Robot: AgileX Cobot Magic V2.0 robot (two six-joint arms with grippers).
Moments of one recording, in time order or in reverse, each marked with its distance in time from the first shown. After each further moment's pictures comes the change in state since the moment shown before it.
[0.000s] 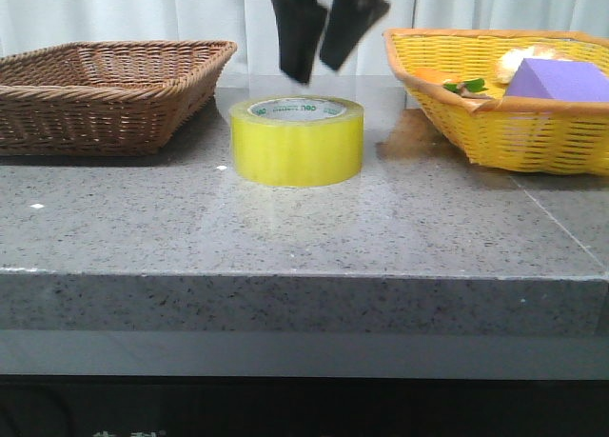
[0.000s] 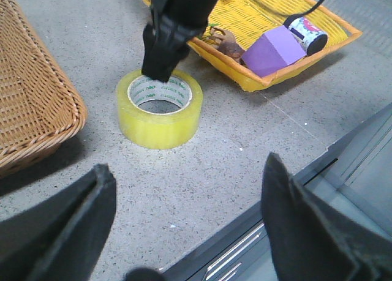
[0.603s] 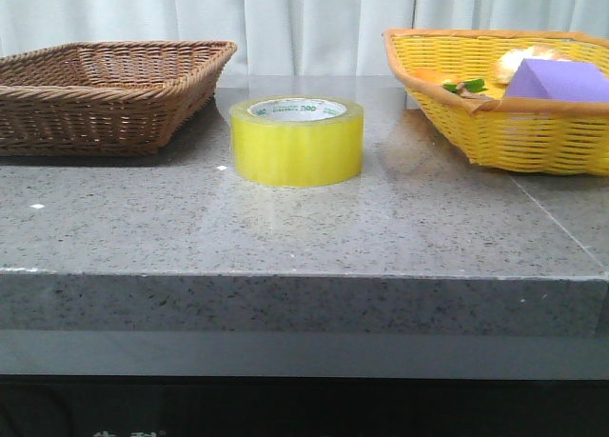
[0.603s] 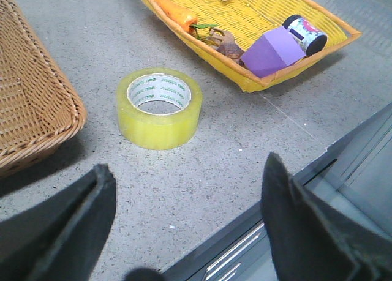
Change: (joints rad) left arm 0.000 0.002 0.000 0.000 -0.002 0.000; right arm -0.028 -0.562 0.456 0.134 -0.197 0.000
